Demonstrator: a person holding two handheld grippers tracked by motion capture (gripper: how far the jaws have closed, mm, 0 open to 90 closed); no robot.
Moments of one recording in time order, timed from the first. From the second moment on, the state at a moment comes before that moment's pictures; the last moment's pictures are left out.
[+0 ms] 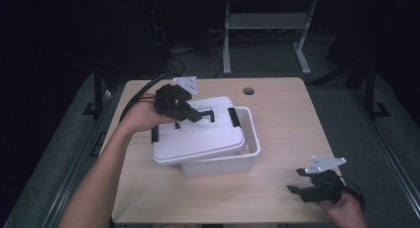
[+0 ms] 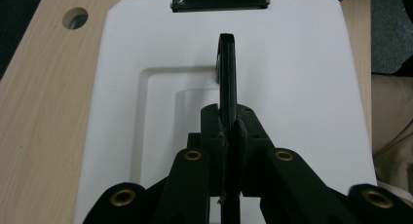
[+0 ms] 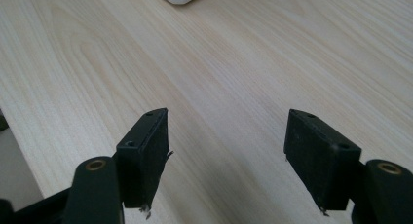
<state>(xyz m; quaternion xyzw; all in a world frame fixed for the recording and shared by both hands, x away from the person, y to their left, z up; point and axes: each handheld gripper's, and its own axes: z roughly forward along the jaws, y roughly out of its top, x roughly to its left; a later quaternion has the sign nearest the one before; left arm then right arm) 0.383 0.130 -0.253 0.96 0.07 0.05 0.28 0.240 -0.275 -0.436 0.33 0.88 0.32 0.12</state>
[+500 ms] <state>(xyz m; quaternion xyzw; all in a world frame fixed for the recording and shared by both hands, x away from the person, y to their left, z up) 0.391 0.107 -0.261 0.96 0.05 0.04 0.28 0.239 -0.277 -0.436 0.33 0.88 0.33 0.12</state>
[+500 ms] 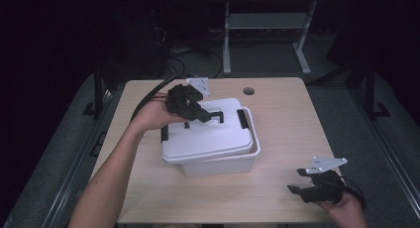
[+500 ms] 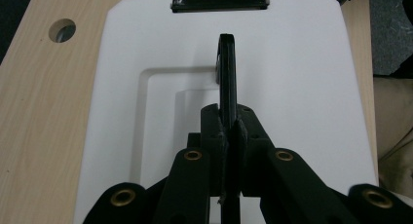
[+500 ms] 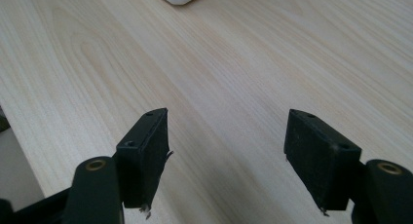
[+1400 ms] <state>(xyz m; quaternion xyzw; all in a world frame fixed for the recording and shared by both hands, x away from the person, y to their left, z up) 0.403 0.080 -0.278 0.96 0.03 0.02 0.27 0.239 -0.278 -0.437 0.33 0.88 0.33 0.12</state>
